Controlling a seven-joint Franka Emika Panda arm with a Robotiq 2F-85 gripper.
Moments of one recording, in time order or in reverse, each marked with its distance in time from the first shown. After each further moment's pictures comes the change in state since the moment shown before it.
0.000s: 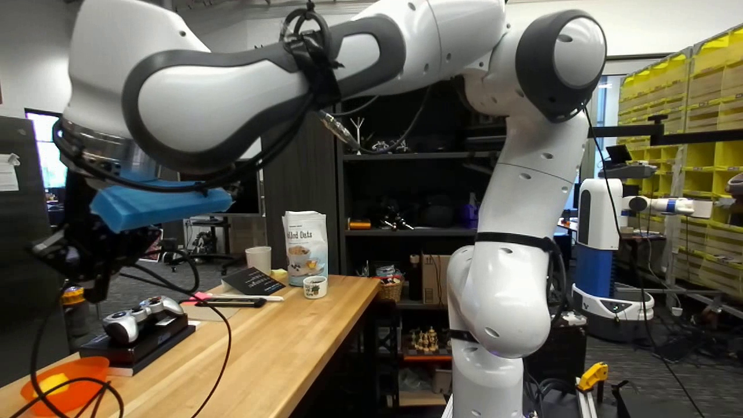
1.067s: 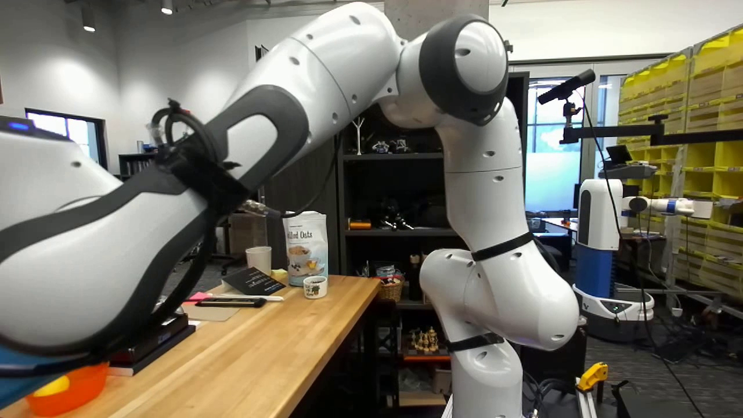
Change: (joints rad) arm 0.666 0.417 -0.489 0.090 -0.010 0.420 -0.040
